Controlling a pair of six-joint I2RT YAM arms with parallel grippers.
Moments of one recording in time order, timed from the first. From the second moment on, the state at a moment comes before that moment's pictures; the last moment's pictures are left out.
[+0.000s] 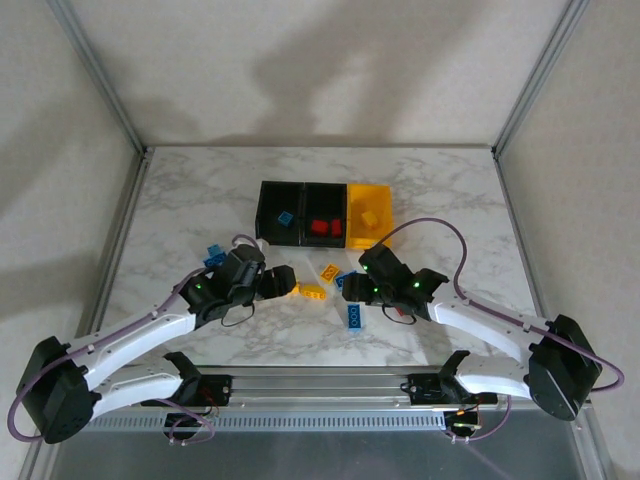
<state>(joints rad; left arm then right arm) -0.71 1.05 0.65 -0.39 -0.03 -0.86 0.85 1.18 0.72 -0.51 0.04 0.79</state>
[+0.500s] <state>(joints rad) -0.74 1.36 0.73 -0.39 -0.12 -0.93 0.85 1.16 0.67 -0.49 0.05 0.81</state>
